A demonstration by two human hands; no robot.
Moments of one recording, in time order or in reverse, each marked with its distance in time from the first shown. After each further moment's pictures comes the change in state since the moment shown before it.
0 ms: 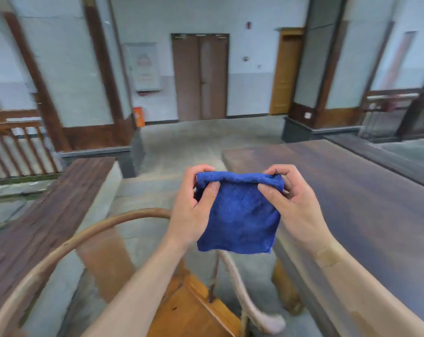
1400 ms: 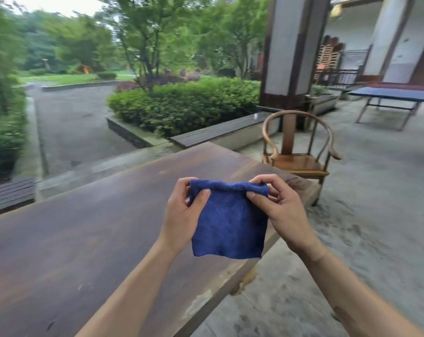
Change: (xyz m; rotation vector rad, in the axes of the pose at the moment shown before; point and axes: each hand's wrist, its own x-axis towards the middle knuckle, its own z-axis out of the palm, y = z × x) left_hand -0.512 0.447 0.425 -1.145 -1.700 0.084; right_hand -0.700 -0.336 -0.215 -0.873 1.838 0.140
